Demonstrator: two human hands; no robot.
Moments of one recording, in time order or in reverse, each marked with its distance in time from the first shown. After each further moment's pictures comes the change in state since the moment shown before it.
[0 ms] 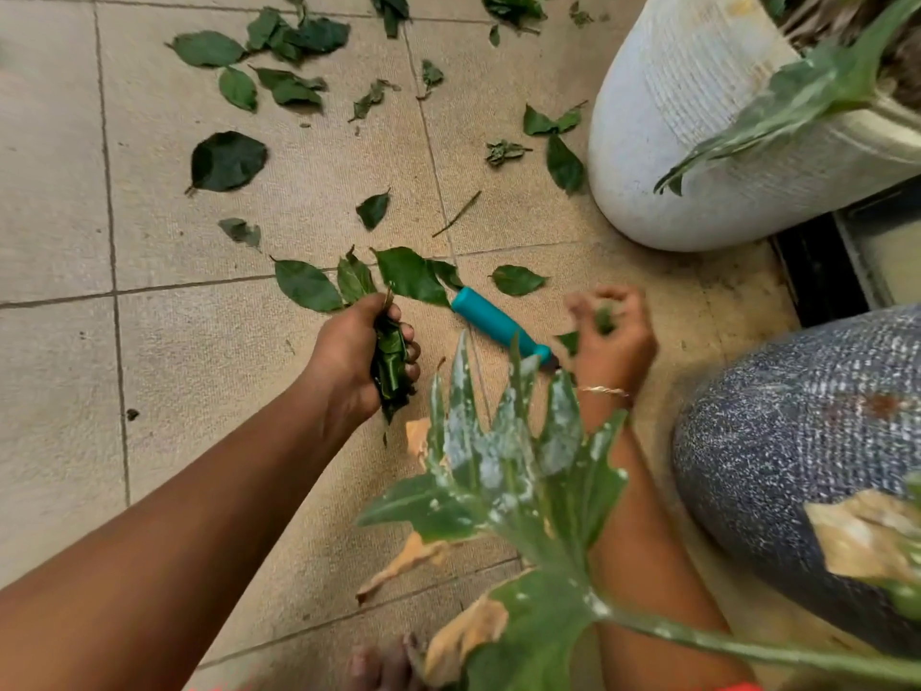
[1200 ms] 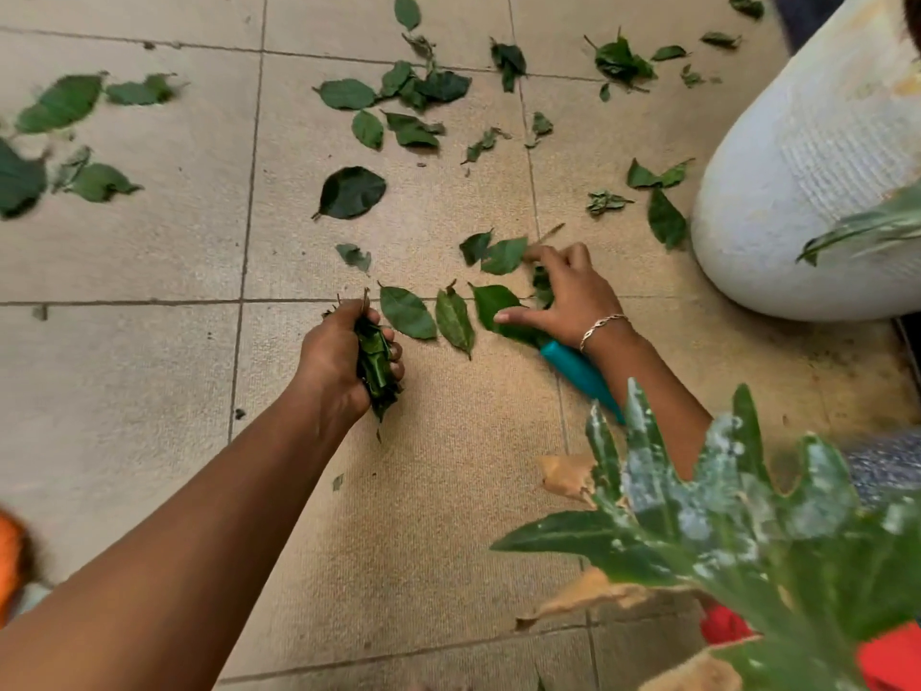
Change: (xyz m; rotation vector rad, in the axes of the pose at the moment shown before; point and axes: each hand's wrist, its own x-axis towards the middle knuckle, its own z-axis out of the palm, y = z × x) left_hand 0.013 0.041 -0.073 -0.223 0.208 0.165; right_hand 0.050 -0.059 0.099 -0.519 -0.779 -0.468
